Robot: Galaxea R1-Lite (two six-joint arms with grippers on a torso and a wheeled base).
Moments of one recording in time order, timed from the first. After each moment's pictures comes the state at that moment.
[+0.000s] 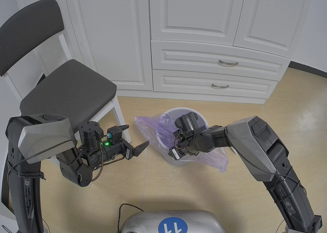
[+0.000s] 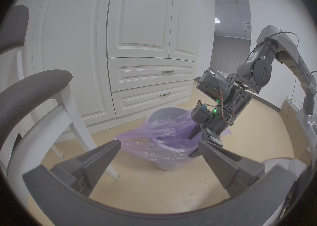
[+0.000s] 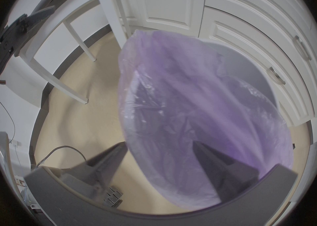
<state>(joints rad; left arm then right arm) -0.31 2.34 -0.77 -1.39 -0.36 0.24 0.55 2.73 -2.00 0.09 -0.05 -0.15</state>
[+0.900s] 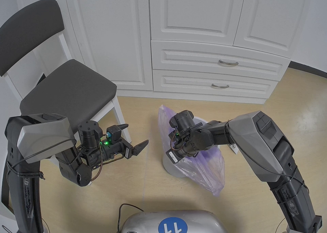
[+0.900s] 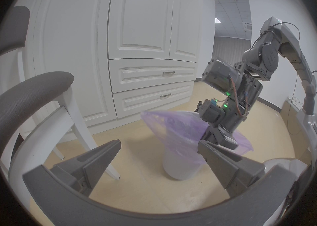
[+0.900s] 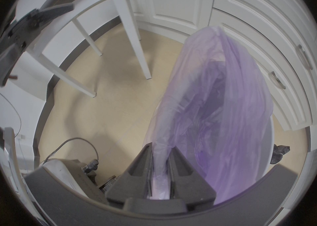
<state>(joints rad) -0.31 2.34 -0.77 -1.39 -0.36 0.24 0.60 2.65 -1.96 0.21 -0.06 -0.16</state>
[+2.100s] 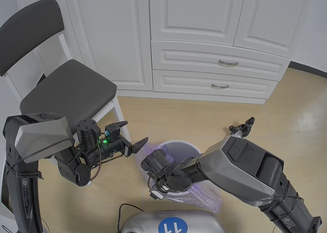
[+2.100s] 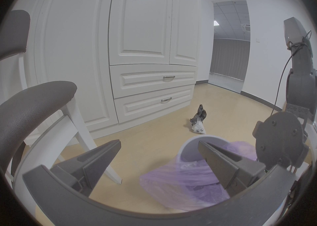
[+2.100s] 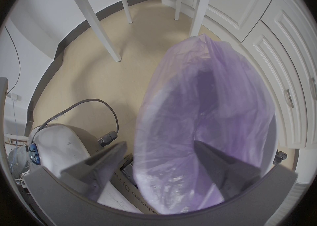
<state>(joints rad) -0.31 2.32 -0.76 -1.43 -0.36 0.24 0.84 2.65 -1.69 0.08 -0.20 -0.18</state>
